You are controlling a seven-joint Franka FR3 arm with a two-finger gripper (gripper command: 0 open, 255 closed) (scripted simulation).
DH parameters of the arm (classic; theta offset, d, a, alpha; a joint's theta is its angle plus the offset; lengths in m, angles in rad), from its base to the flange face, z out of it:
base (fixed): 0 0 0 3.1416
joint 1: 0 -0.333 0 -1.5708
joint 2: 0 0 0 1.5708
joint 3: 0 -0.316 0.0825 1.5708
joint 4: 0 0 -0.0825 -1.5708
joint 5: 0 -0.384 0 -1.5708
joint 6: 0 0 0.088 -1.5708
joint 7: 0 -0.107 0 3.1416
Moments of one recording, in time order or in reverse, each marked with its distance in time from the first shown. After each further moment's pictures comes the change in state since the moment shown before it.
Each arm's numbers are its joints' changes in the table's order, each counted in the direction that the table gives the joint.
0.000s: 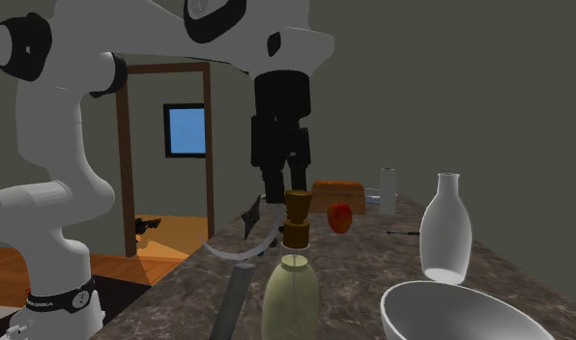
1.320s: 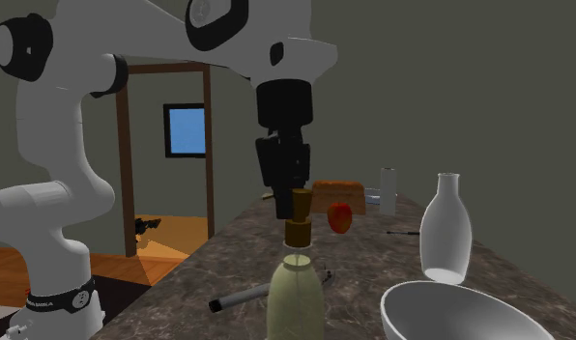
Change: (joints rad) arm 0.001 -0.010 0.001 0.015 0.000 0.025 0.000
